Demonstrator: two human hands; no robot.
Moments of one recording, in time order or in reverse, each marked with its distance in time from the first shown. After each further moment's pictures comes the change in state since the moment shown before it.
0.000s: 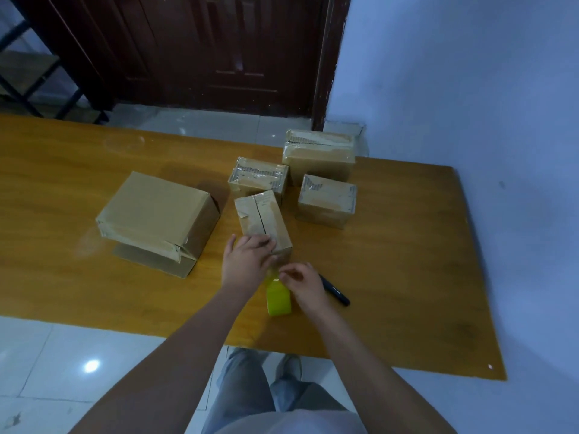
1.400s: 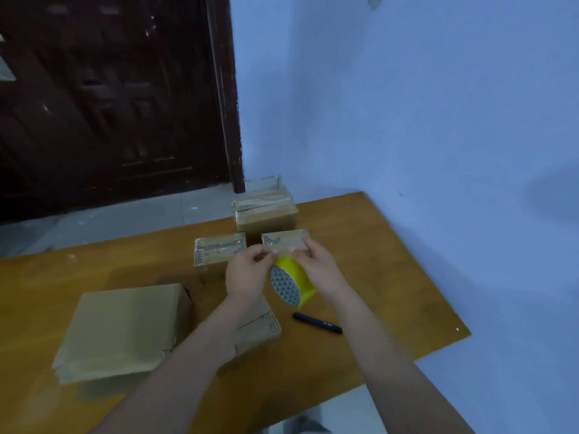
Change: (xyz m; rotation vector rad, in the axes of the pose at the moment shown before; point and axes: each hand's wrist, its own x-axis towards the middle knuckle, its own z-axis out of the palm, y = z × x) left_hand 0.071 0.041 -0.104 -0.842 -0.092 0.019; right_hand -0.023 -0.151 -0.047 0.123 0.406 -0.051
